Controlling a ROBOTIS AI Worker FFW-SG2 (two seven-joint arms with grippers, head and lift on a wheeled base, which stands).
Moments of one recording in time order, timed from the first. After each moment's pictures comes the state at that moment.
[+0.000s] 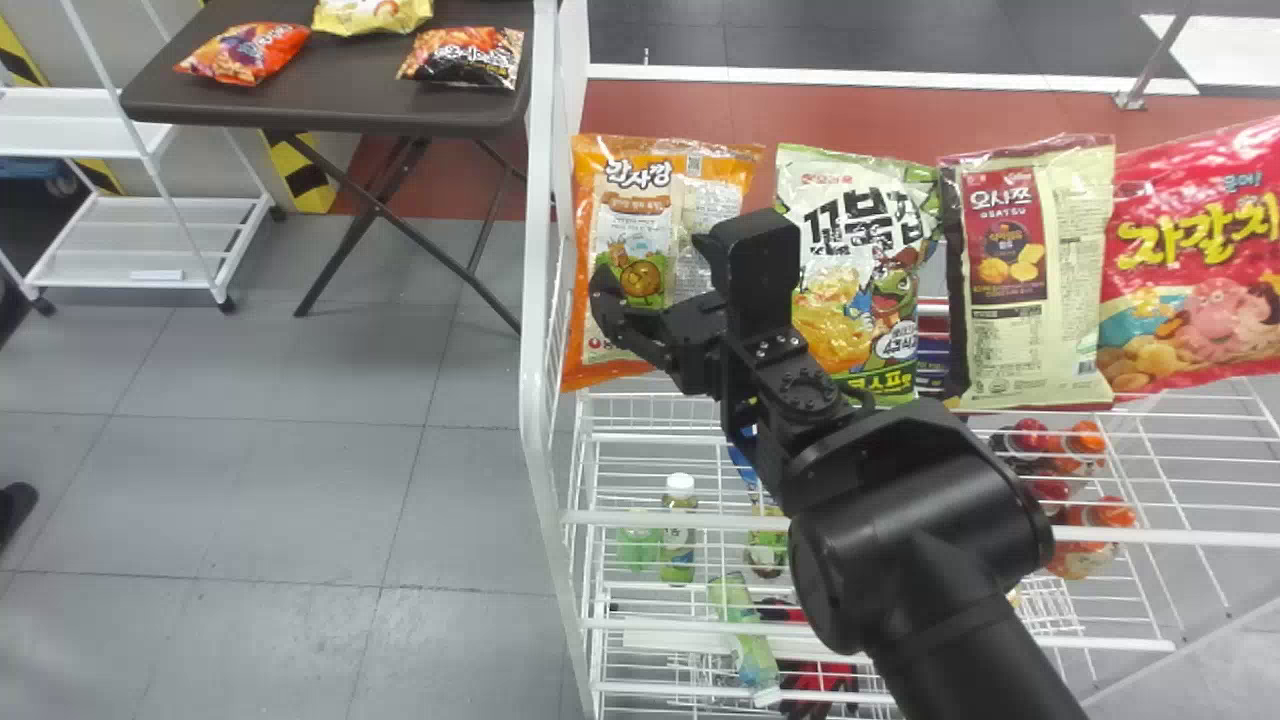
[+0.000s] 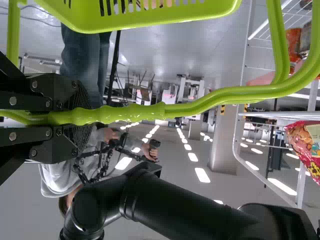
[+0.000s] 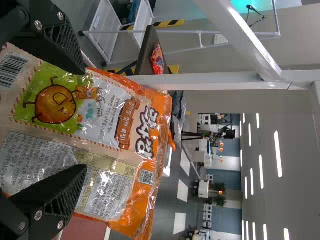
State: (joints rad) left arm 0.62 0.06 0.00 -1.92 0.32 1.42 -1.33; right arm -0.11 0.00 0.39 -1.57 -0.01 0.28 0.03
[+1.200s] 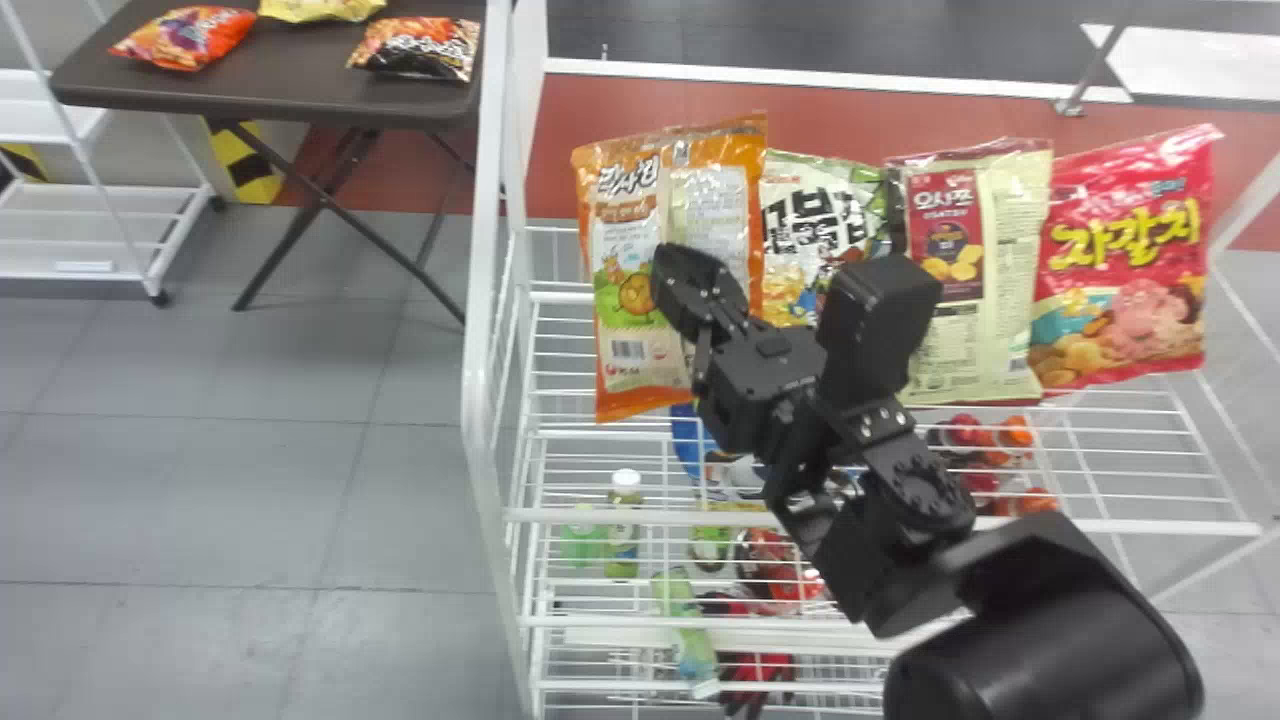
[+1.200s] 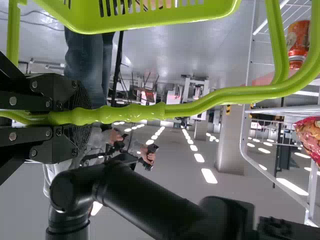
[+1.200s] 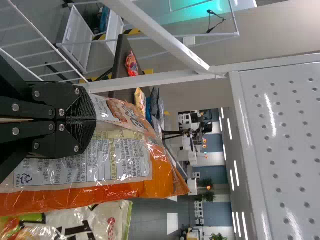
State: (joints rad) left arm 0.63 0.06 -0.04 -1.95 0.30 1.42 -1.31; right arm 0.24 -0.15 0.29 -2.07 -0.20 0.31 0.07
